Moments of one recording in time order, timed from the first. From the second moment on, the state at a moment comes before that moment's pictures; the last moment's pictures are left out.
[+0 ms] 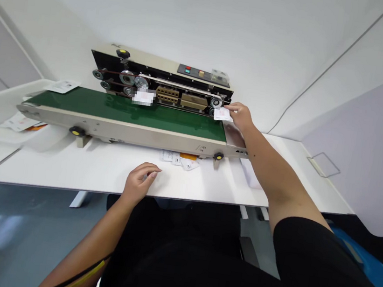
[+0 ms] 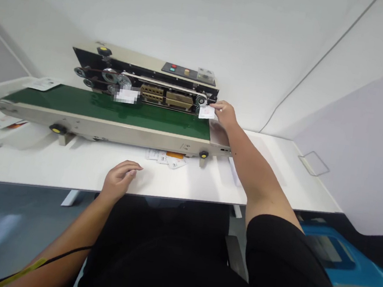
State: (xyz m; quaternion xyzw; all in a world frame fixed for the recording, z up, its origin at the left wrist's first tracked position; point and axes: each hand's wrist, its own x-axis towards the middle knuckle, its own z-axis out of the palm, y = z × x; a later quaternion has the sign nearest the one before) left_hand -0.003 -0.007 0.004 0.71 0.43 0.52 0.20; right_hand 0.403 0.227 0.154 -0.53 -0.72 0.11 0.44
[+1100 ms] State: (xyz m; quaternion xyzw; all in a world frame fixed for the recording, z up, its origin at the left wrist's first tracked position) left_hand 0.014 0.055 -0.017 0.85 0.46 0.25 0.06; right_hand 0.274 0.025 -0.019 -0.51 -0.81 0.12 0.26
